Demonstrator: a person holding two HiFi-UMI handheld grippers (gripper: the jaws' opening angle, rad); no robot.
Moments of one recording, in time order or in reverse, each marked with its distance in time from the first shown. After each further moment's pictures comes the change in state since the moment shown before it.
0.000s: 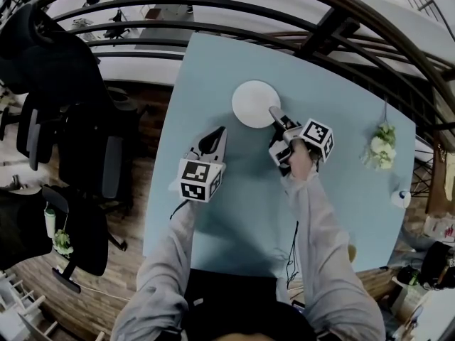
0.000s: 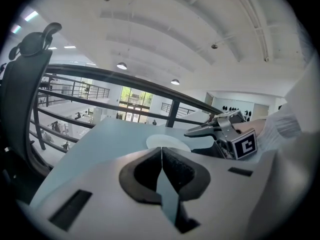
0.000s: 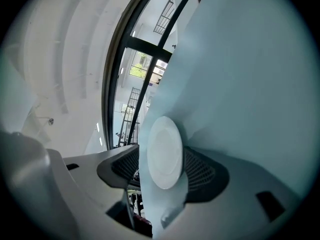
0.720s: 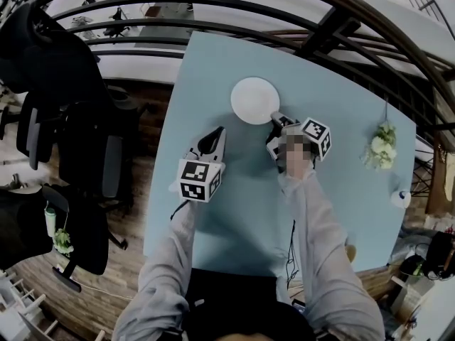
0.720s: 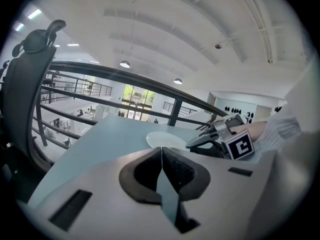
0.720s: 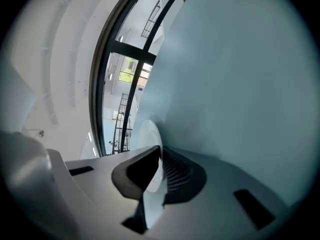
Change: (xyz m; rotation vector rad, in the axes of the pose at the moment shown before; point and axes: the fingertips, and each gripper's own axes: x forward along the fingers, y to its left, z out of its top) left arm -0.001 0.010 -0.007 -0.037 0.014 0.020; right arm 0.013 -0.024 0.000 0.114 -0.041 -0.087
